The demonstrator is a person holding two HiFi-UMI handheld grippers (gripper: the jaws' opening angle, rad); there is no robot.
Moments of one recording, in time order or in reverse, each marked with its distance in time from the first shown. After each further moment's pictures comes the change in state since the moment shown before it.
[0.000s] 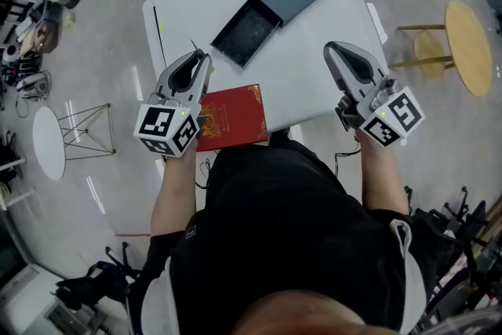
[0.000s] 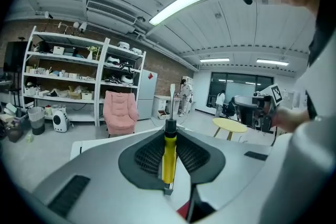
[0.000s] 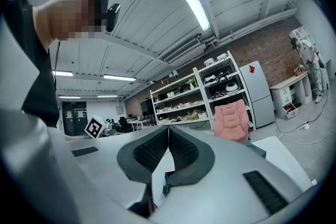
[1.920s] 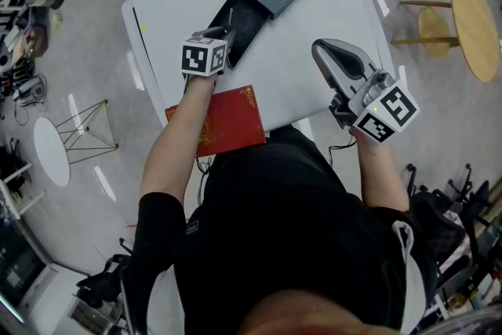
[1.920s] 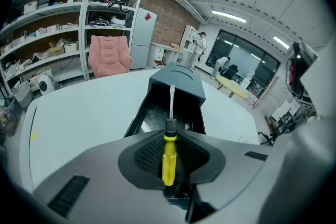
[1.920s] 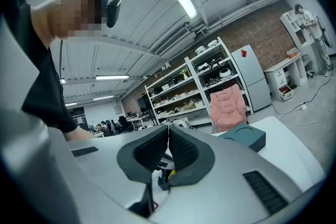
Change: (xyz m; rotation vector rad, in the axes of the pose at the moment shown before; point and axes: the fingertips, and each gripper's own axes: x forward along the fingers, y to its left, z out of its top) left arm 0.192 0.036 -0.169 -0.073 0.585 -0.099; right arm 0.021 -0.046 -0.043 0.121 0.085 -0.023
